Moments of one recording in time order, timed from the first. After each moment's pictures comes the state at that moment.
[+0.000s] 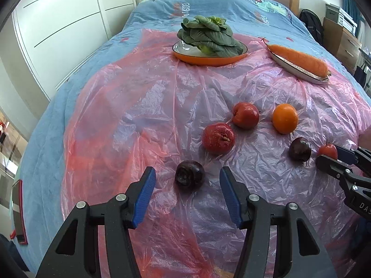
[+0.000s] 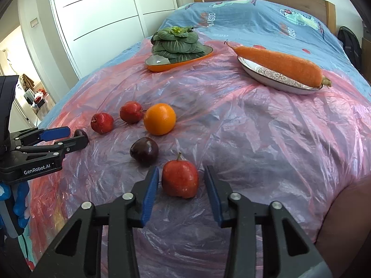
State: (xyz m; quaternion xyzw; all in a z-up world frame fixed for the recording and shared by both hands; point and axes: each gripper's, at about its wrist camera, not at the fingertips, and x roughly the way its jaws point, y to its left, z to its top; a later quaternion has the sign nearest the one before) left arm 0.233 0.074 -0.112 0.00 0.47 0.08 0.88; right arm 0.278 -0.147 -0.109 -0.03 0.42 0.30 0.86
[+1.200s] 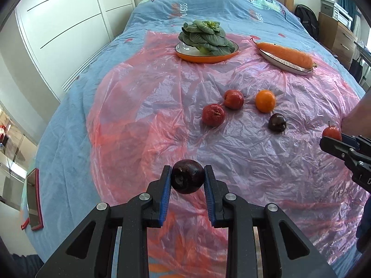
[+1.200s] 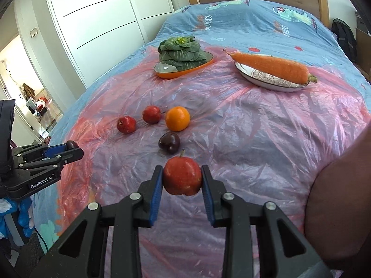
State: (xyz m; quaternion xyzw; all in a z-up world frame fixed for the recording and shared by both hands) left arm 0.172 0.066 -0.070 0.02 0.48 0.08 0.88; right arm 0.233 -0.161 -0.066 0.00 0.43 0.30 0.85
